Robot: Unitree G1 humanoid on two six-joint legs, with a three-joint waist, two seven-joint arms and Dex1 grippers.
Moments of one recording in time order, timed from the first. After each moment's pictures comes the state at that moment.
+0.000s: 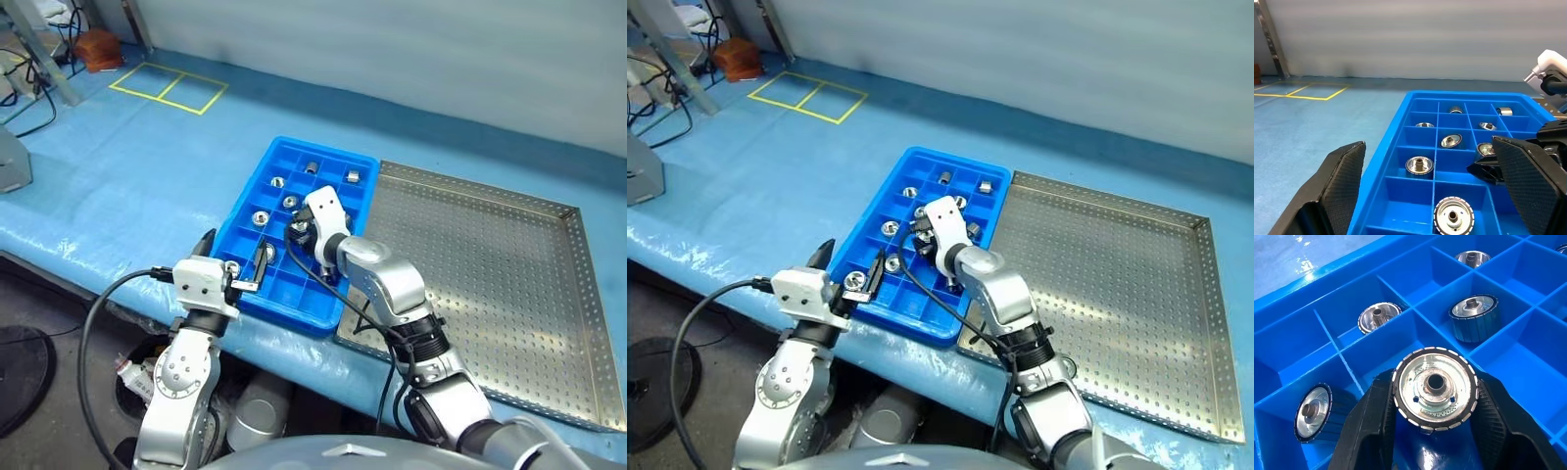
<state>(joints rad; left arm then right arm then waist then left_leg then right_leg) 0.29 0.08 -0.16 -0.59 -0.04 0.14 -0.10 -0.49 0.00 0.23 -0.03 0.12 0.82 0.25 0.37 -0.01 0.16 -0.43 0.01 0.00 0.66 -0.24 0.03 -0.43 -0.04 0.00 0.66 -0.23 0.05</state>
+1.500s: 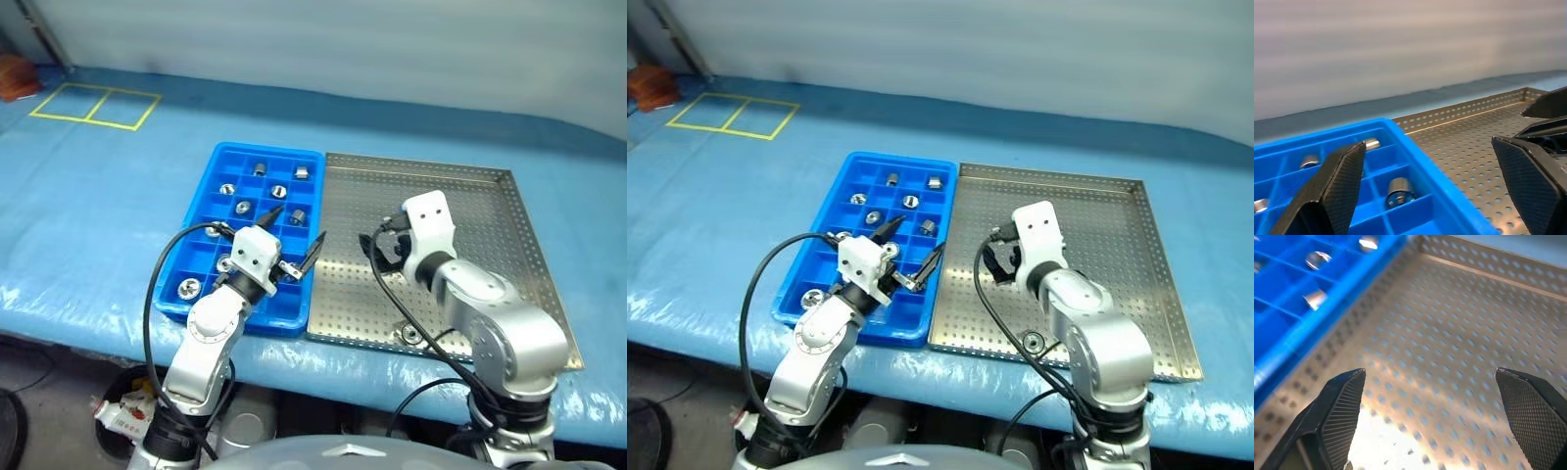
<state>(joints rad) -0.03 0.13 -0.24 -0.35 -0.09 0.14 -0.36 -0.24 -0.22 -0.03 -0.83 0.17 1.44 0.16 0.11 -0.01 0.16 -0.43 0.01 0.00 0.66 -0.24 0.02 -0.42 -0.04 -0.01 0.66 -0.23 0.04</state>
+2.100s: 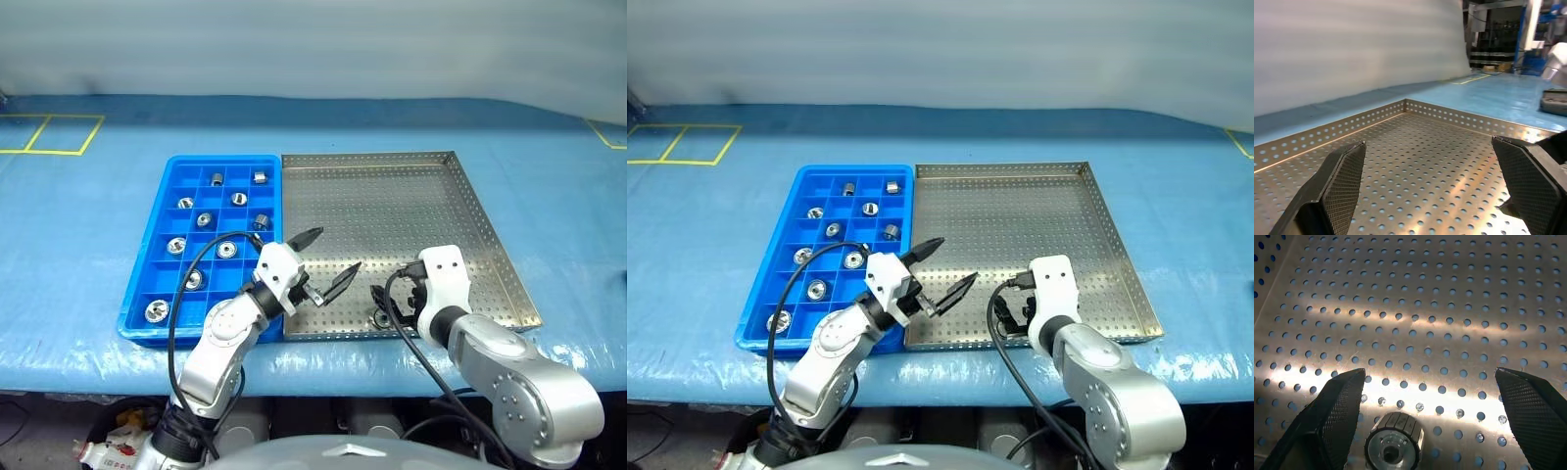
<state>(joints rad) 0.00 0.17 -0.33 -0.31 -0.20 0.11 -0.55 0.00 -0.14 -0.13 -1.00 0.30 1.61 0.11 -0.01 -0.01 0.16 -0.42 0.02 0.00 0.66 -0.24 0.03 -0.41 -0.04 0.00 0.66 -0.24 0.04</state>
